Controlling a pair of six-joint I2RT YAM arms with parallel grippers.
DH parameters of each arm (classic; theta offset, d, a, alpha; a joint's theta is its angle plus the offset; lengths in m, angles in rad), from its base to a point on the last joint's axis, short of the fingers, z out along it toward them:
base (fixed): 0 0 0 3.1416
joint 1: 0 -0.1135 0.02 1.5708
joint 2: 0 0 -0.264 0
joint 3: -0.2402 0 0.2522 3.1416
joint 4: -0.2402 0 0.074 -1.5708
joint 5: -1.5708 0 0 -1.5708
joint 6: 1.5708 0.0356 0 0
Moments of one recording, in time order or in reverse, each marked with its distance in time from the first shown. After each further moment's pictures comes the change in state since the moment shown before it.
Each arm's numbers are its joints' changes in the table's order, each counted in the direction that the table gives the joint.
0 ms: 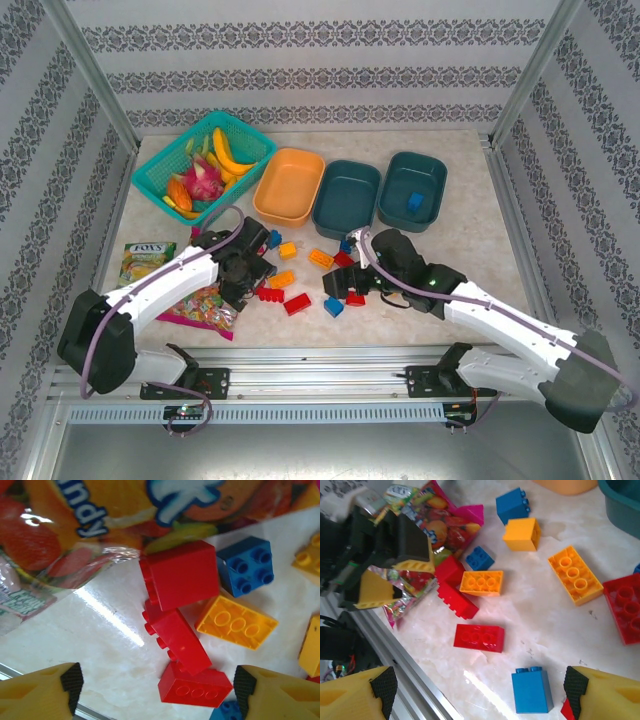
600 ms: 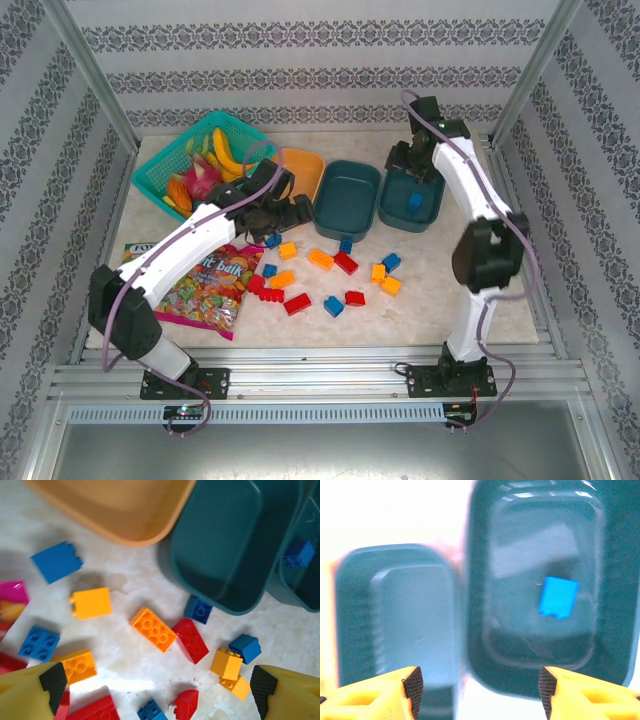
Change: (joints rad) left arm 0.013 0.195 -0.492 0.042 0.044 0.601; right arm 0.574 0.845 -1.160 -0.705 -0.243 0.041
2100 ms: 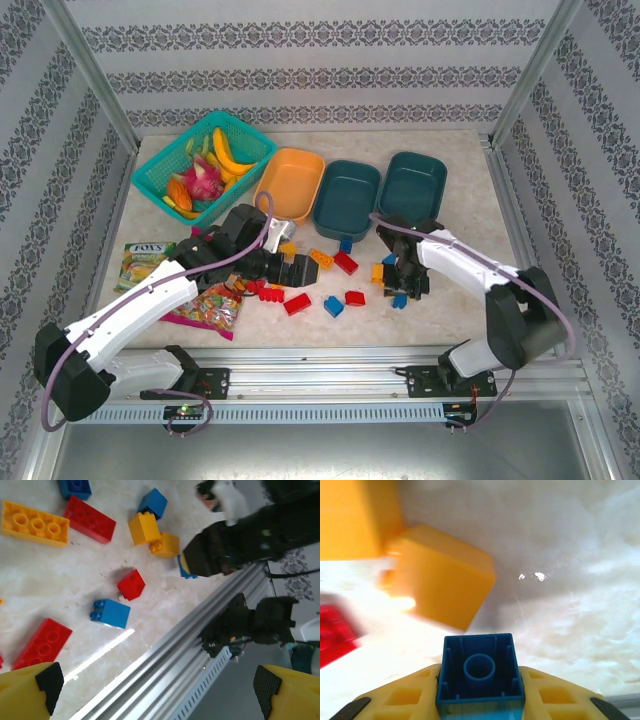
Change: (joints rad) left arm 0.098 -0.366 0.389 0.227 -0.455 0.393; right arm -0.269 -0.428 0.912 -0.066 0.024 0.128
